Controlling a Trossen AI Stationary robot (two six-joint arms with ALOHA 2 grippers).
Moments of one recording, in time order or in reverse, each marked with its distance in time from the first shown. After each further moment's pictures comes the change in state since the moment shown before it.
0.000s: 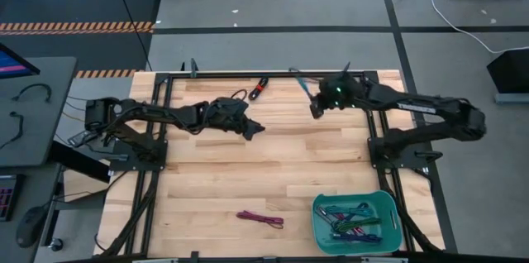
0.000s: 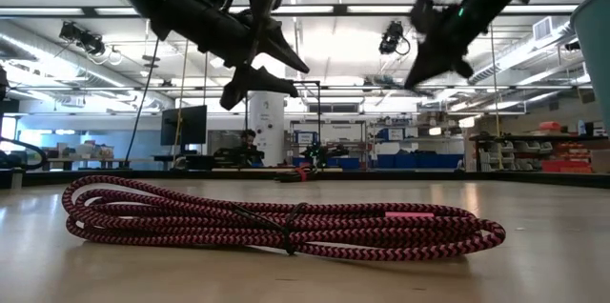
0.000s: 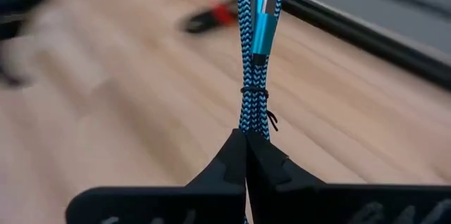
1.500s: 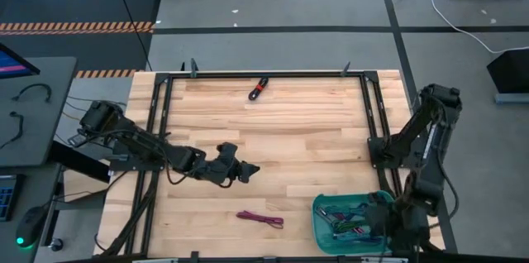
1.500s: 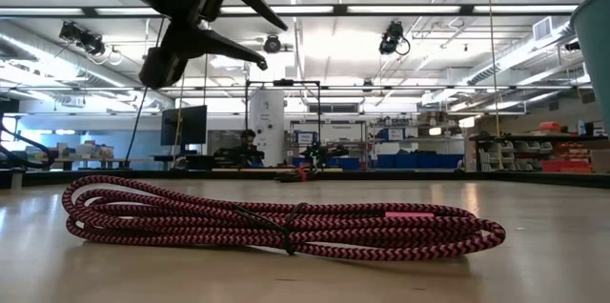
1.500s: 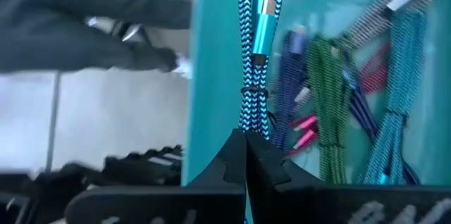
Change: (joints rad) left arm -0.585 0.002 -0.001 -0.055 -0.624 -0.609; right arm 1.611 0.235 0.192 -0.263 0.064 0.762
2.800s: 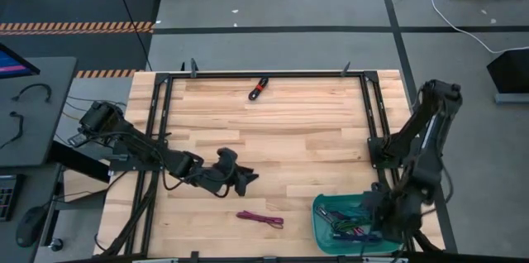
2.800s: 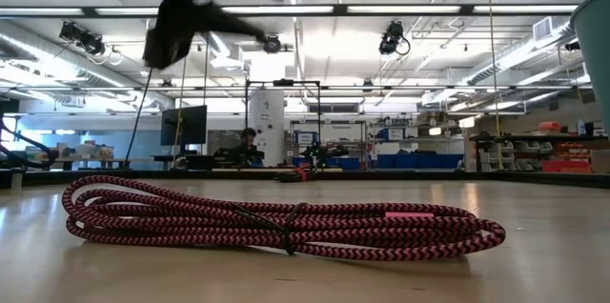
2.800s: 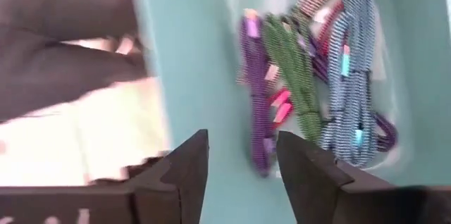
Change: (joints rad) left arm -0.063 0.002 0.030 0.002 -0.020 0.262; right arm -0.082 -0.110 -0.001 -0.114 -0.091 0.167
